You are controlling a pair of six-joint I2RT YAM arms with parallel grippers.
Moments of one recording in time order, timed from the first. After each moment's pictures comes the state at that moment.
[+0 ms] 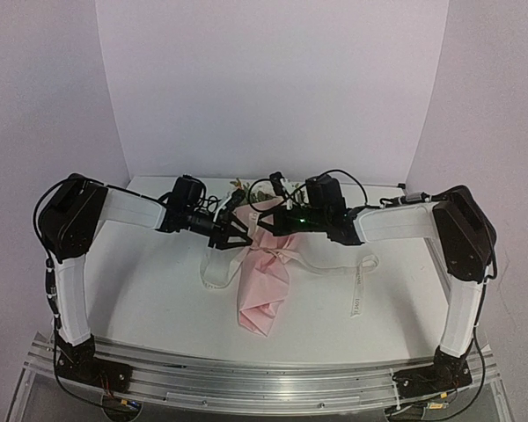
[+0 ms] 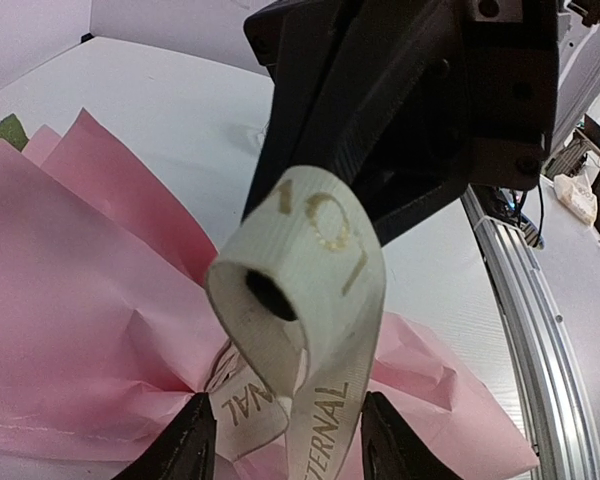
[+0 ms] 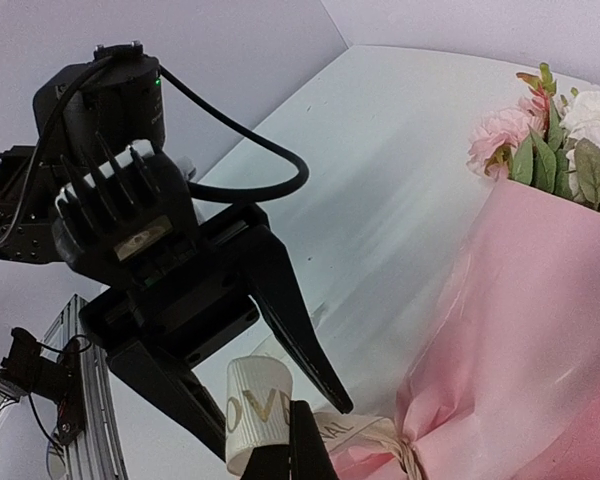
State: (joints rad) left arm -0.53 2.02 1.24 0.15 1.03 0.25; right arm 0.72 1.96 1.28 0.30 -0.44 0.40
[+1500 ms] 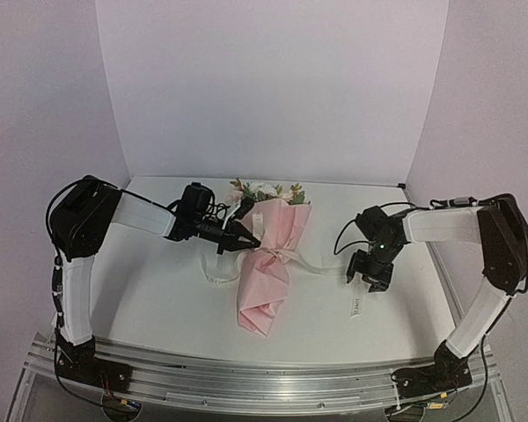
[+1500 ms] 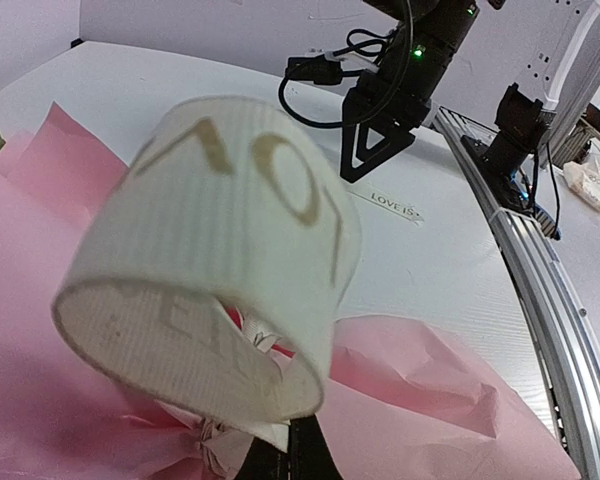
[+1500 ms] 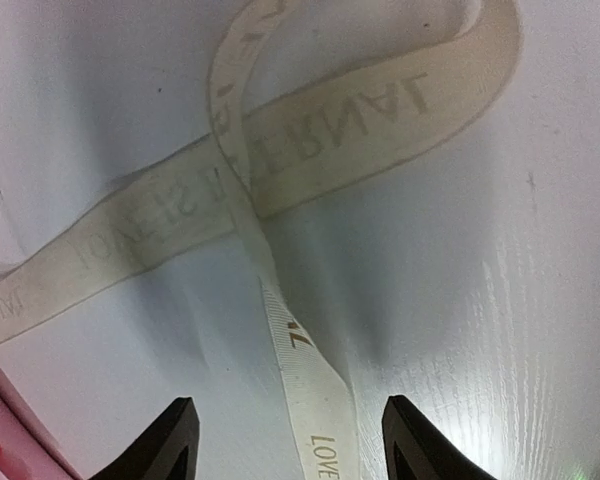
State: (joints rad) left arm -0.58 2.09 1.25 0.26 0.99 0.27; right arm 0.46 1.71 0.99 -0.68 -0.06 0.88
